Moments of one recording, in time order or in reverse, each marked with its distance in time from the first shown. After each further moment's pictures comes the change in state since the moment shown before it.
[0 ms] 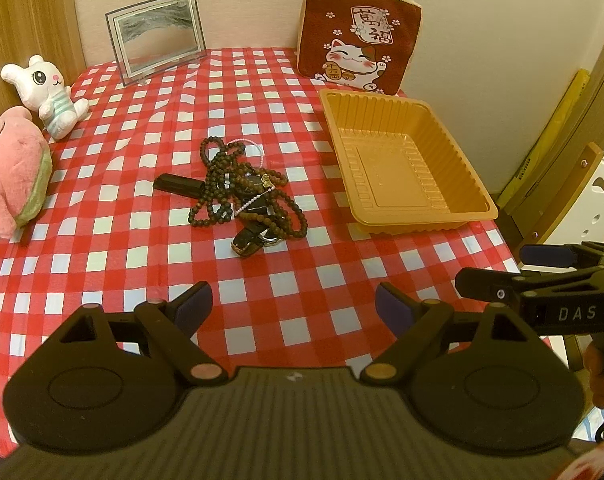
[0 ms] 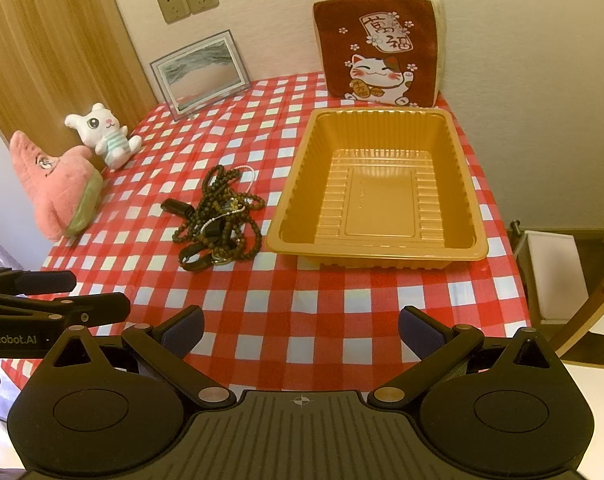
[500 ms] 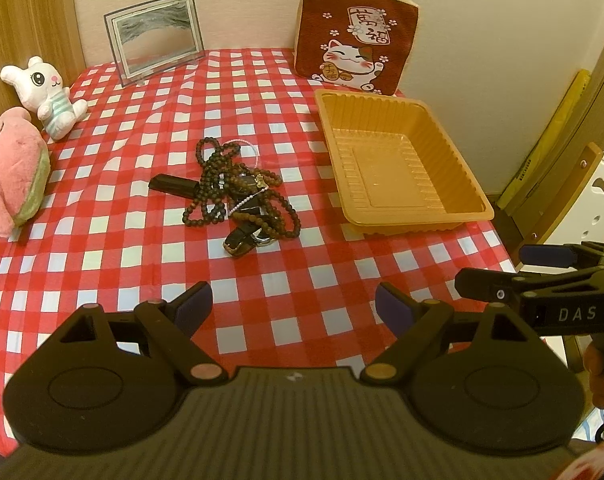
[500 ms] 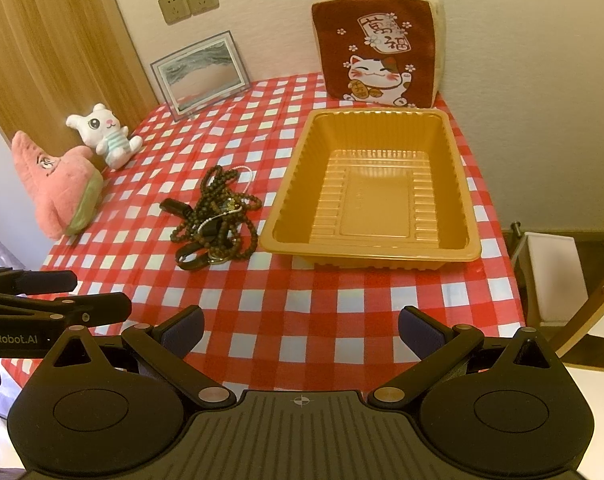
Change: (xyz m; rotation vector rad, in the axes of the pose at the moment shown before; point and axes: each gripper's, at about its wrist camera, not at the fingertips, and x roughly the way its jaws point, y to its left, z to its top) left arm 0.006 0.000 0.001 -0.003 -0.002 0.008; right arm -0.004 -0.003 0.000 0.000 0.001 0.000
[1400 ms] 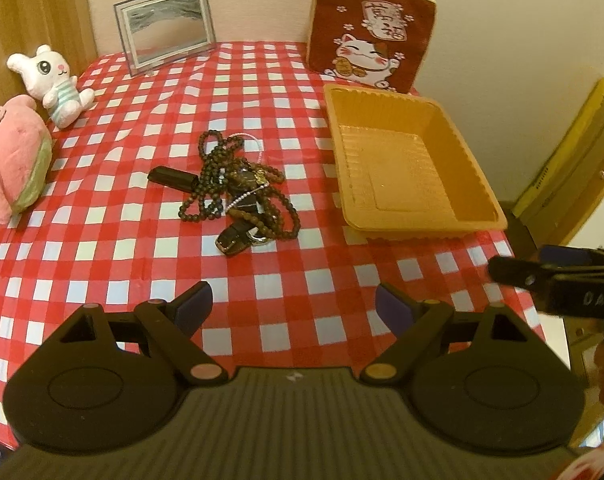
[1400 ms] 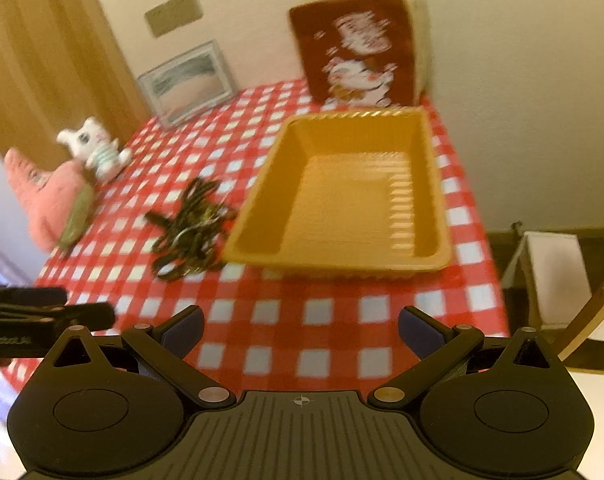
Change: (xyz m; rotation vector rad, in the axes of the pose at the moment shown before) left arm 0.011 -0.017 0.003 -0.049 0.011 0.047; right arm 0.003 -0.043 -0.001 0.046 -0.071 -0.005
